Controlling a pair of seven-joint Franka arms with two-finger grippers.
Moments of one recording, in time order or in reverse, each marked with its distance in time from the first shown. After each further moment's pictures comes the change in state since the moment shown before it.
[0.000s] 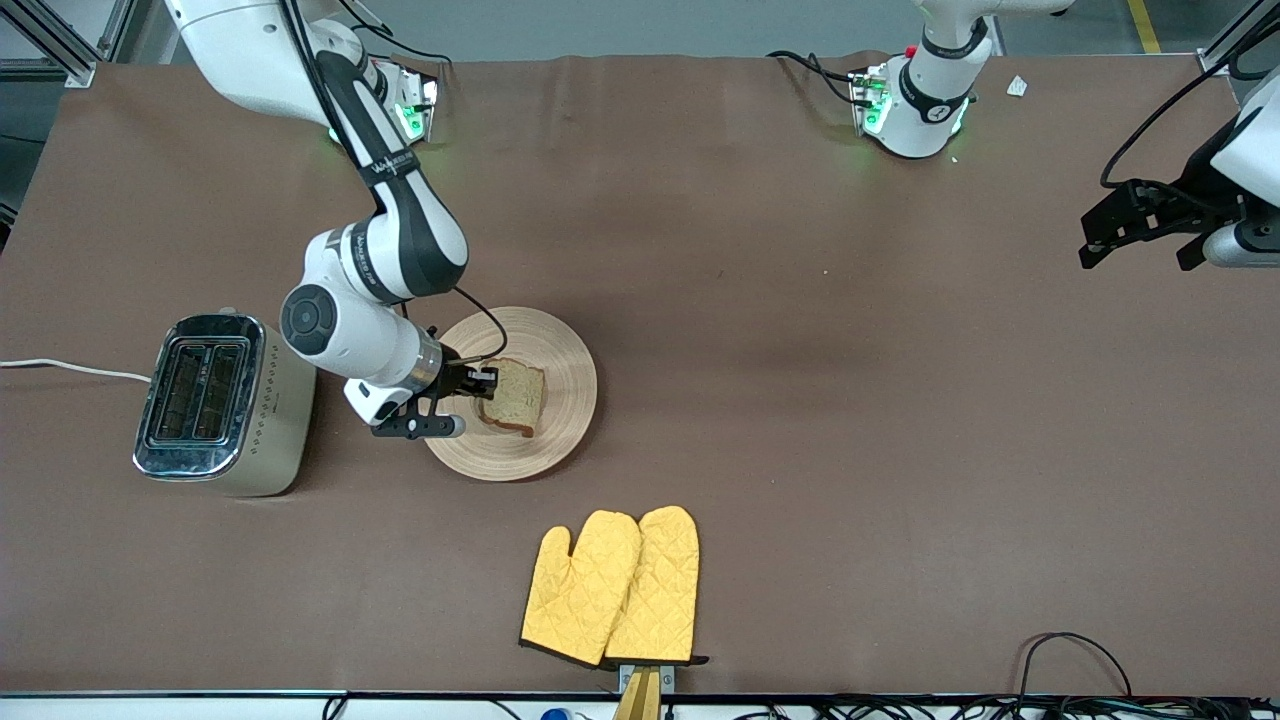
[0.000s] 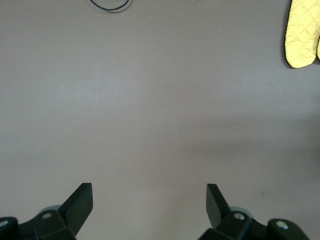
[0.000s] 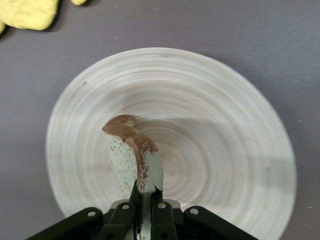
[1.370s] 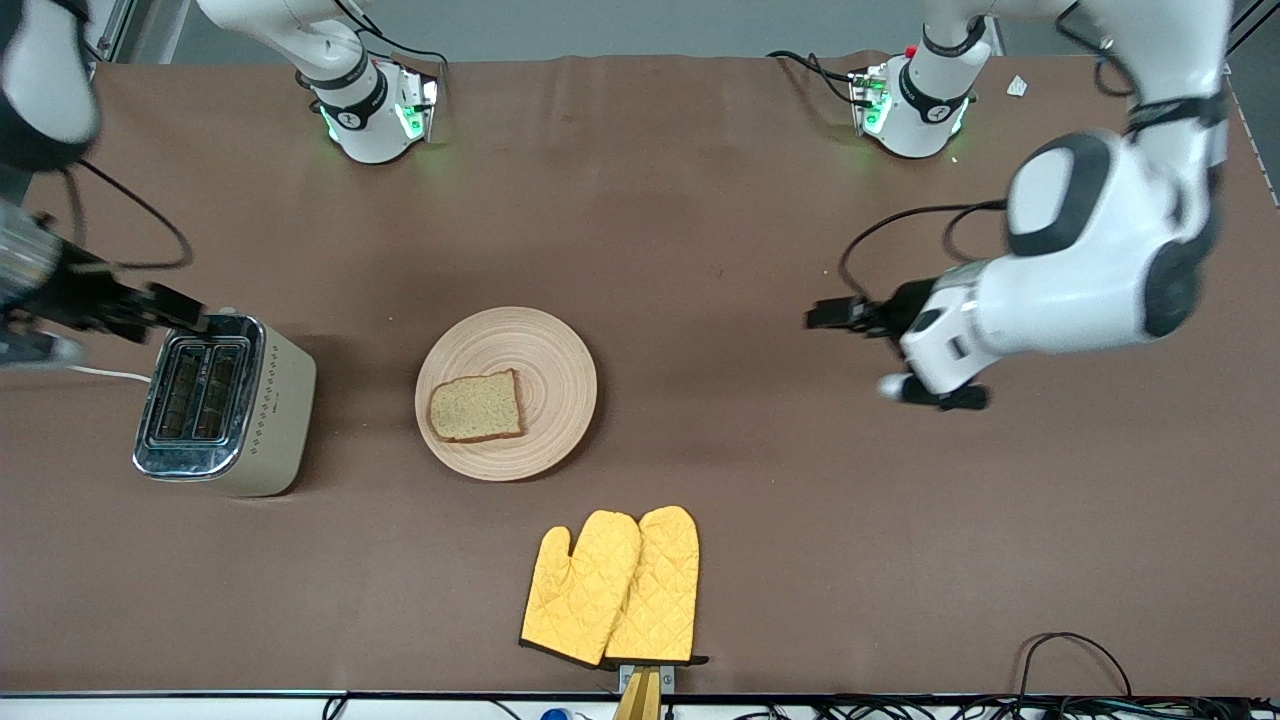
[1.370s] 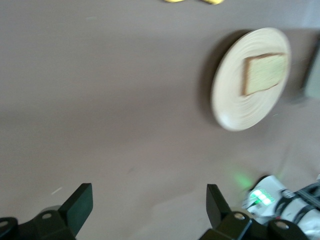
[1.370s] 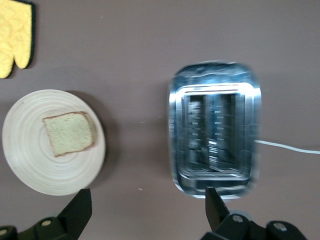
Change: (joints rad) left arm -0.207 0.396 -0.043 -0.035 -0.568 0.225 -0.099; right arm -0.198 -0.409 -0.264 0.211 -0.318 -0.572 -0.197
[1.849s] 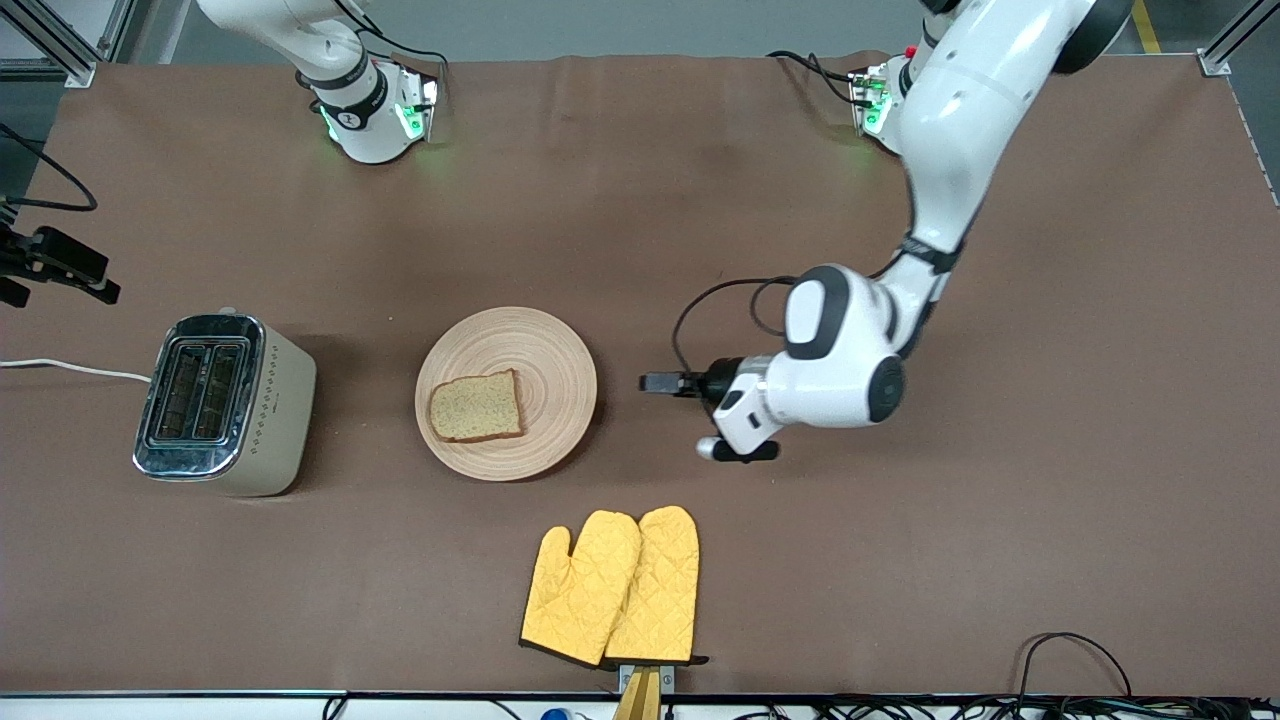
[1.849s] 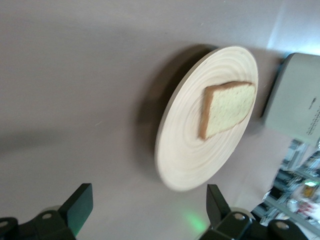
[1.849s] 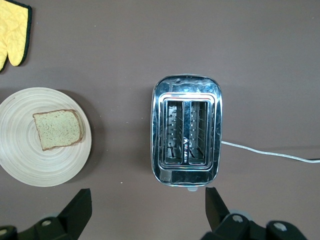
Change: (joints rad) left arm -0.130 0.414 -0.132 0.120 -0.274 0.434 0.081; right arm 0.009 0.024 0.007 0.136 -0.055 -0.102 -0.031
